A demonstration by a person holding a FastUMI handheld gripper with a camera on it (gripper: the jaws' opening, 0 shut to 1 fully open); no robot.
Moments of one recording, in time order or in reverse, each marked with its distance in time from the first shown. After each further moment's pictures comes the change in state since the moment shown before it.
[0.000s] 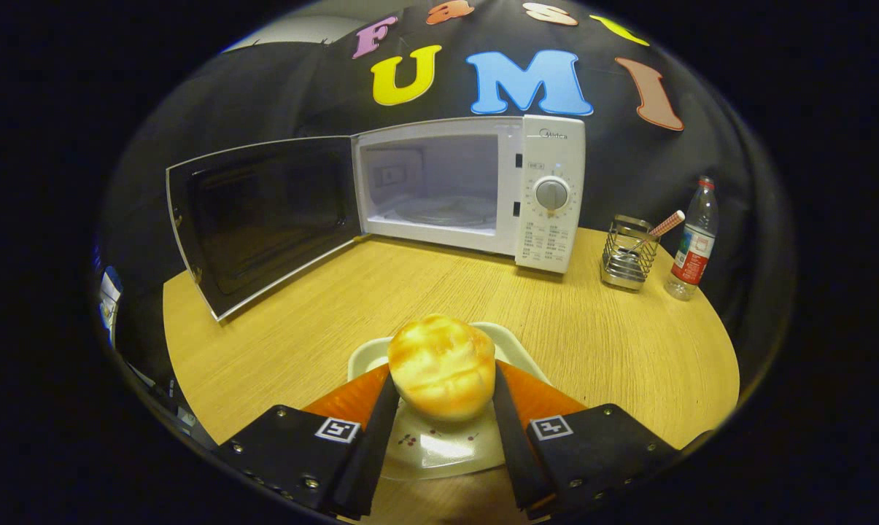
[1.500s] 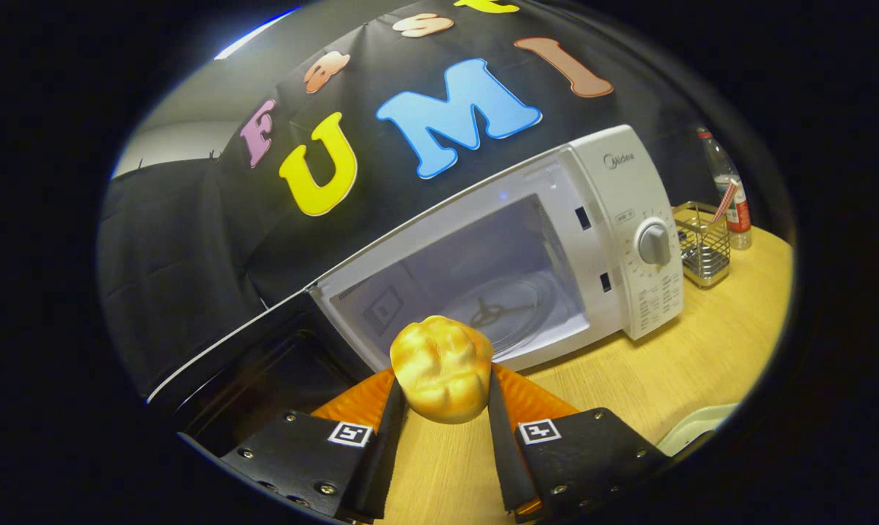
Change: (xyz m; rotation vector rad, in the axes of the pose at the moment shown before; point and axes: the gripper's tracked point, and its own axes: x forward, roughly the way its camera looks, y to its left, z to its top) arm 0.169 0.076 0.173 0.562 -0.296 -0.070
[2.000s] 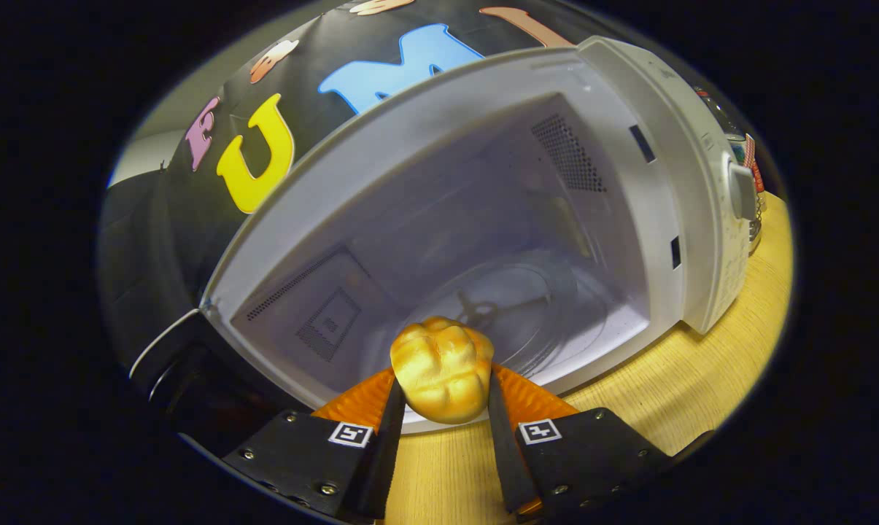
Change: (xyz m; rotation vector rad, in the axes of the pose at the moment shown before) arm 0.120 -0.027 -0.008 0.069 0.032 -0.134
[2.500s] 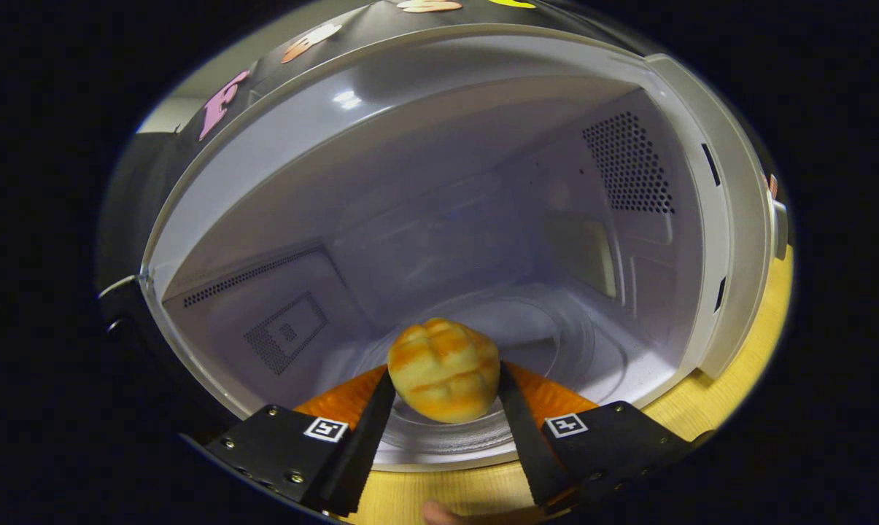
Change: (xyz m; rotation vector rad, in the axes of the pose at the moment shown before) arm 0.036 -0.004 0.013 -0.203 -0.127 -0.064
